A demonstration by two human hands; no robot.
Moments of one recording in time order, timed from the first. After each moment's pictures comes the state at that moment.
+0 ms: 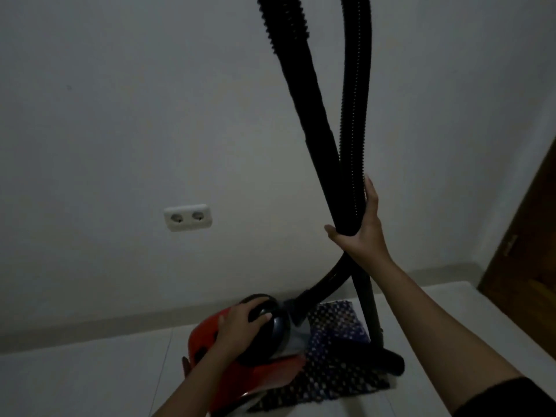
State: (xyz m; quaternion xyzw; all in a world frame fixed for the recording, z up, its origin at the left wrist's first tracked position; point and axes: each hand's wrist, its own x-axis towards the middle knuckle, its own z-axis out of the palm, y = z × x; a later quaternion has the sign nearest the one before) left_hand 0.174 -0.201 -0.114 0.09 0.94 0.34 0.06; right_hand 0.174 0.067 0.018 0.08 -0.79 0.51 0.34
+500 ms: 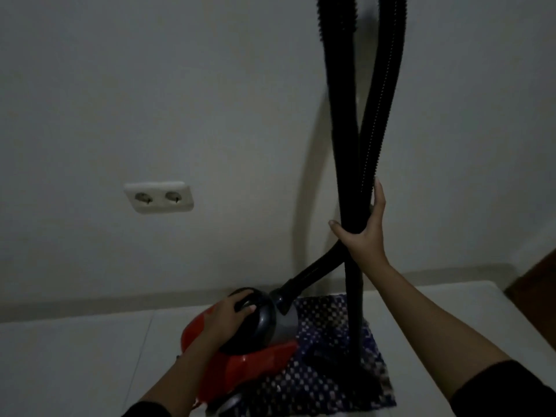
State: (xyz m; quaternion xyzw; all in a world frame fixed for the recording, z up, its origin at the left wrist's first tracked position) left_hand 0.003 -0.213 -0.220 0.02 0.90 0.39 0.18; right_hand -0.013 0.076 -0.077 0.03 -0.78 0.56 0.27
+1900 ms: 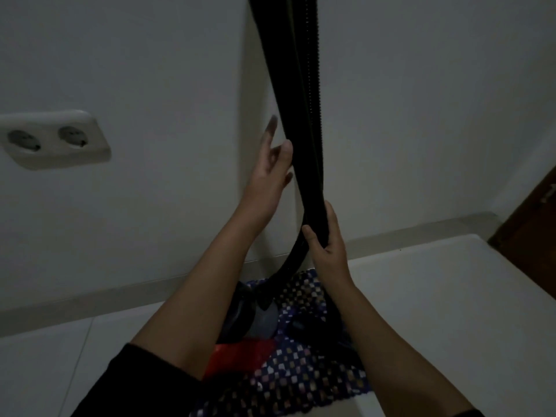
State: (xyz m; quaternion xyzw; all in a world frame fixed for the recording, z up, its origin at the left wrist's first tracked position) left_hand -0.036 -0.047 -0.146 0.25 0.65 0.72 0.02; right_hand 0.003 0.065 -0.273 -0.01 -0.73 0.63 0.26
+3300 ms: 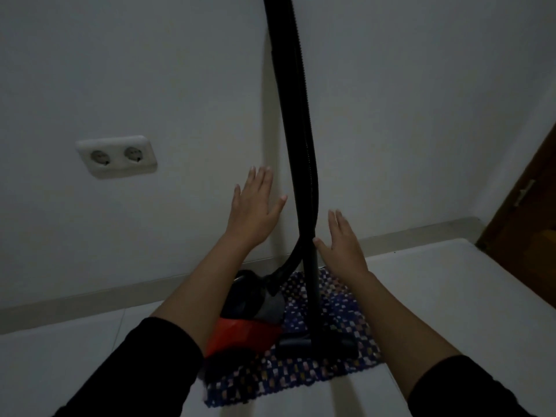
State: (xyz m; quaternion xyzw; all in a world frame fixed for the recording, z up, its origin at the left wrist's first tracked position) left_hand 0.022 -0.099 -0.149 0.24 0.93 0.24 -0.14; right_hand 0.075 0.083 -0.242 -0.08 -0.94 0.31 0.14
